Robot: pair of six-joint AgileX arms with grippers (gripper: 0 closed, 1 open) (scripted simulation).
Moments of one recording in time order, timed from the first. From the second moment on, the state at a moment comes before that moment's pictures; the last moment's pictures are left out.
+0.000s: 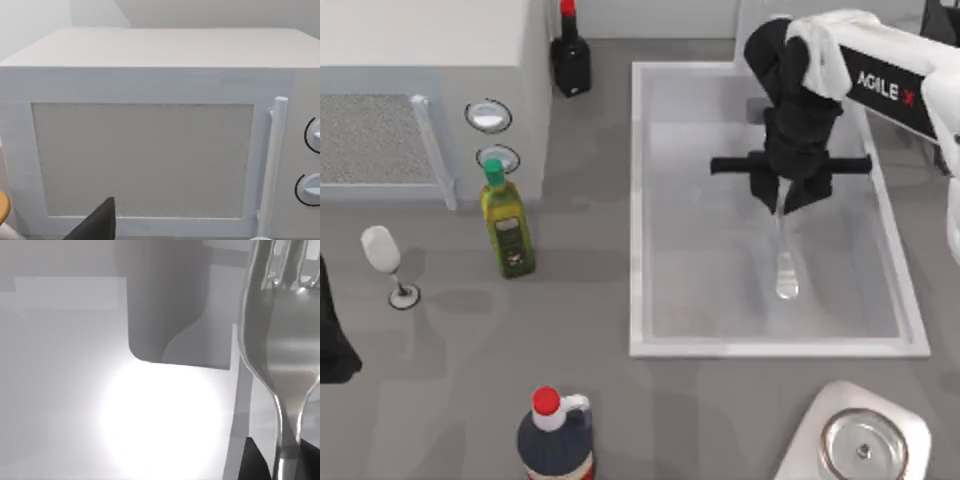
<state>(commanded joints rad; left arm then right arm) 0.00 0.00 0.00 0.00 0.00 0.00 0.32 2.68 2.27 -1.07 0.04 0.36</state>
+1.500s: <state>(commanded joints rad) 0.00 0.00 0.00 0.00 0.00 0.00 0.23 2.53 2.60 -1.58 0.02 0.25</state>
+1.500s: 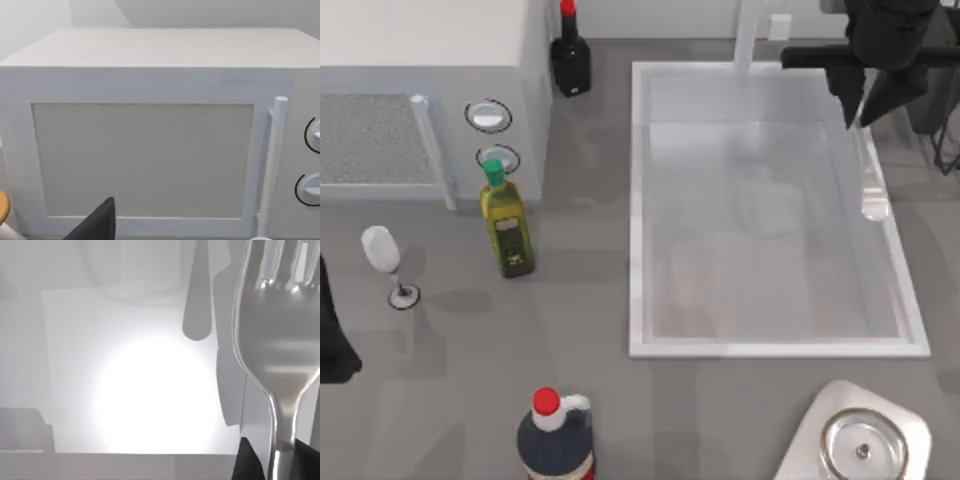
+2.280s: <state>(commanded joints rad) 0.00 0.00 0.00 0.00 0.00 0.00 -0.04 1.80 1.61 -1.38 0.00 -0.02</state>
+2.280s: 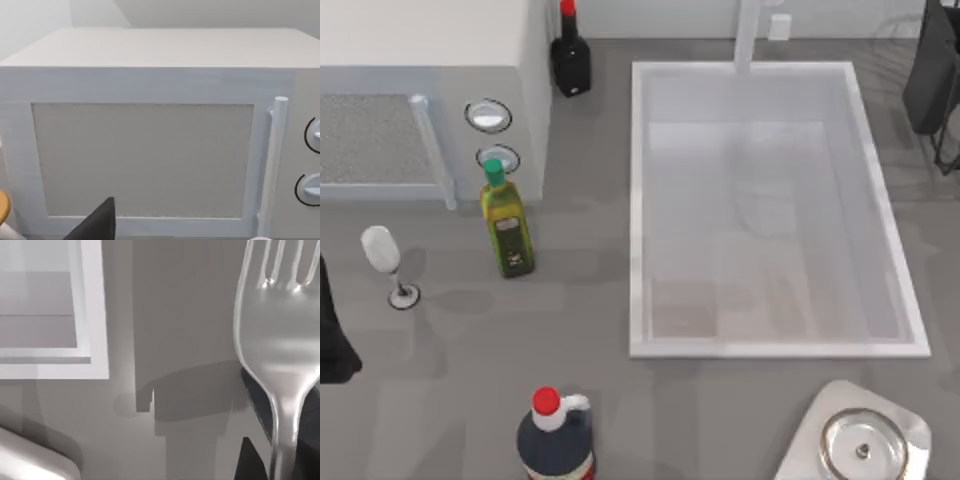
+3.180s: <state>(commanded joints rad) 0.00 0.00 0.00 0.00 0.00 0.00 -0.01 1.82 1.39 -1.11 -0.03 -0.02</state>
